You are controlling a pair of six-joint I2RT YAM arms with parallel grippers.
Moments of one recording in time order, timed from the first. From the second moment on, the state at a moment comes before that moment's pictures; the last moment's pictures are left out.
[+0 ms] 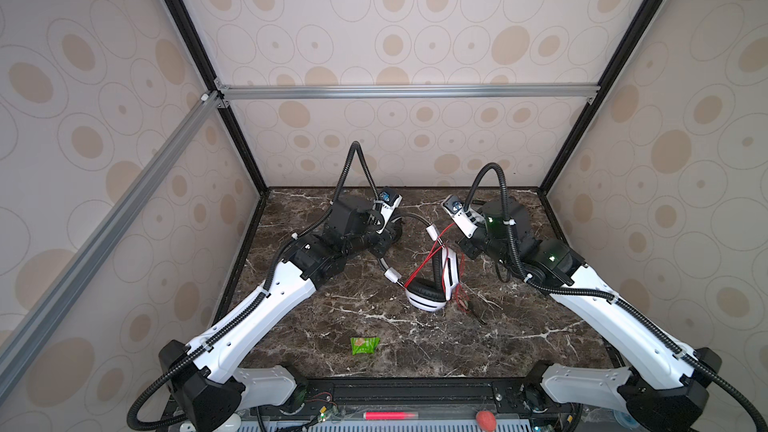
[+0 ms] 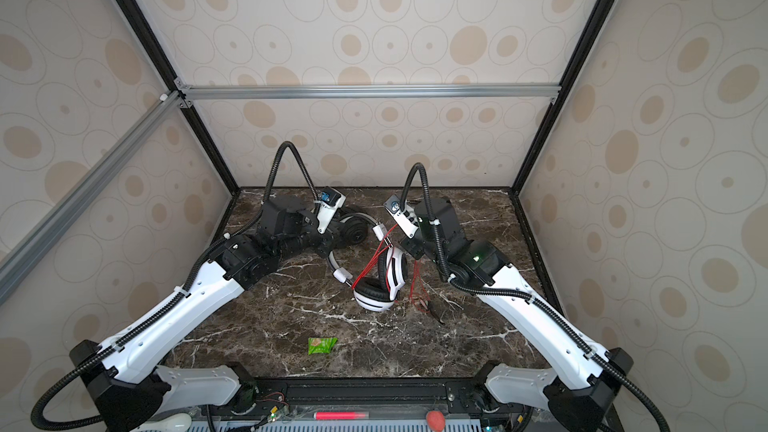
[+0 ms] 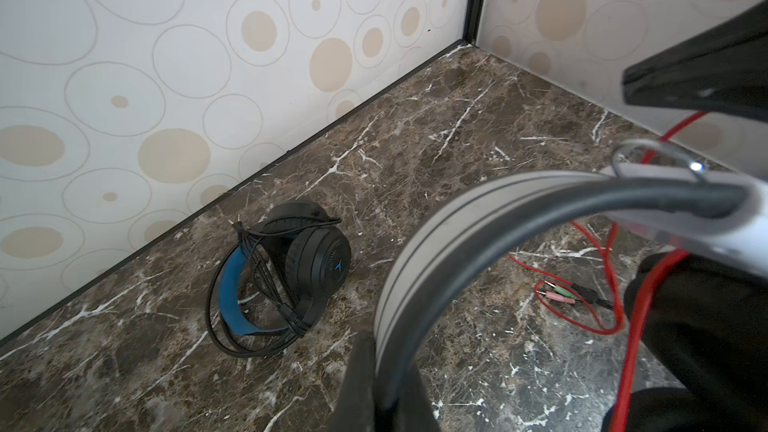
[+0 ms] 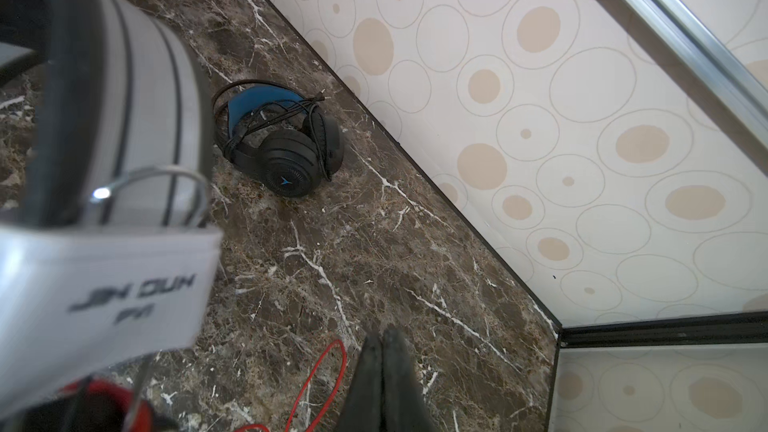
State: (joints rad) left arm -0.68 1.27 1.36 -0.57 -0.01 0.07; right arm 0.68 1.20 1.32 -0.62 0.27 -0.38
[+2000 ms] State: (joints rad) left arm -0.63 1.47 2.00 -0.19 0.23 -0.44; right arm 0.45 1.15 0.75 -0.01 -0.11 0.15
